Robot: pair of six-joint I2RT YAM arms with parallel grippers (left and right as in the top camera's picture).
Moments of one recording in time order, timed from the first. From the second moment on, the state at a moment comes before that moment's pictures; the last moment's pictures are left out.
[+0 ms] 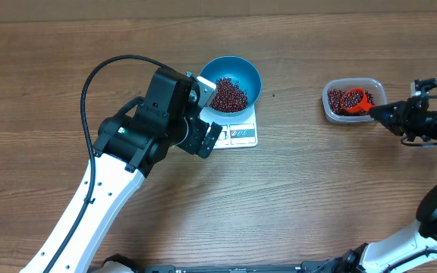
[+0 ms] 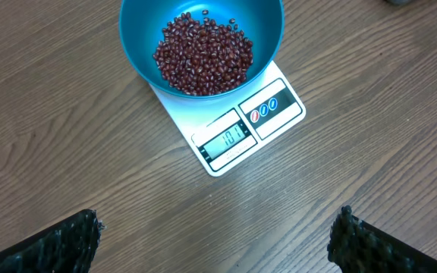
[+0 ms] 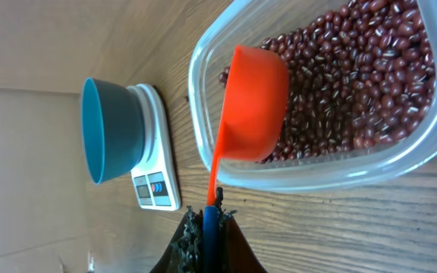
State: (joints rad) left arm -0.47 1.37 1.38 -0.97 0.04 0.06; right arm -0.60 1.88 1.35 -0.99 -0.96 -0.22
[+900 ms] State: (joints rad) left arm -0.47 1.37 1.38 -0.97 0.04 0.06; right arm -0.64 1.88 1.35 -1.11 -1.32 -0.40
